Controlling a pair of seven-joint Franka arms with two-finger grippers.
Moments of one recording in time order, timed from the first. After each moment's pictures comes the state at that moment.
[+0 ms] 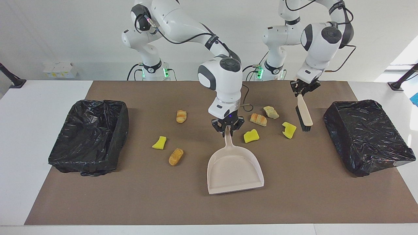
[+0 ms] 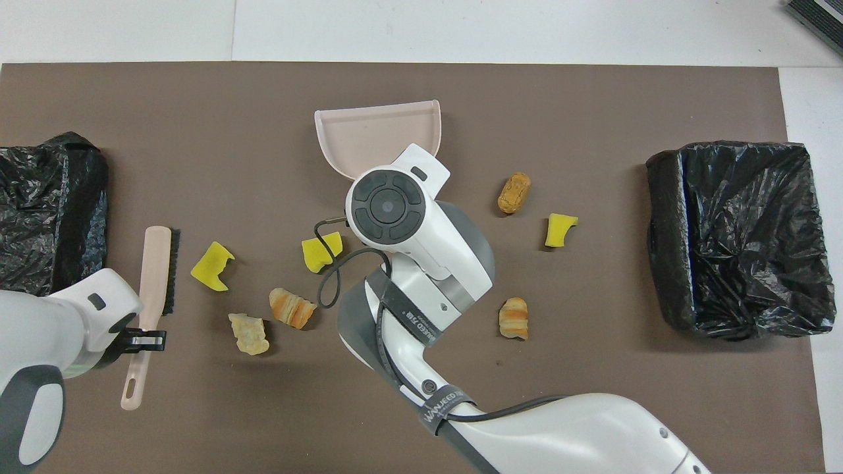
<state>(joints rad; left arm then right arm) 0.01 -0.37 -0.05 -2.45 0.05 2.02 0.01 0.60 0.50 0.02 -1.47 -0.12 2.13 0.50</state>
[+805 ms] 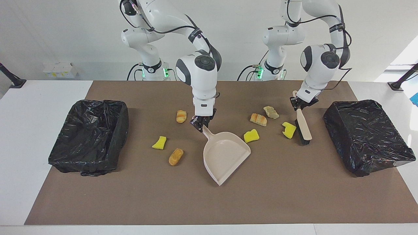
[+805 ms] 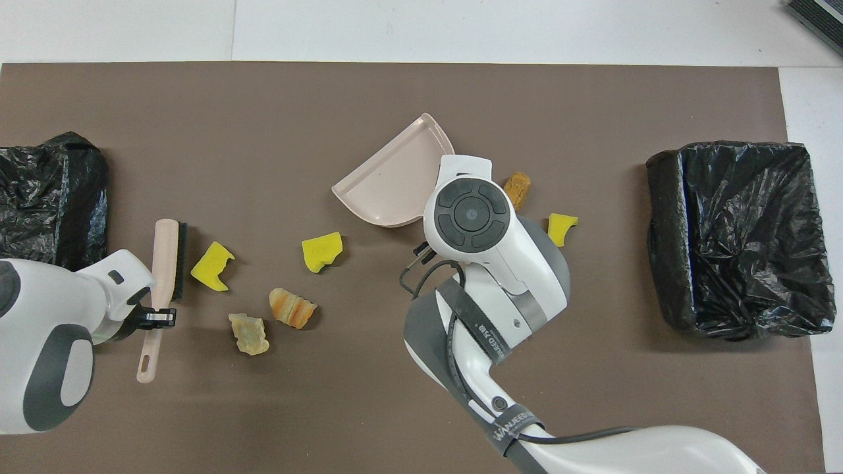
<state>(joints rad) -0.02 -0.19 -0.08 -2.46 0.04 2.17 -0.08 0.52 0.34 0.03 -1.73 -0.12 2.13 -0.32</state>
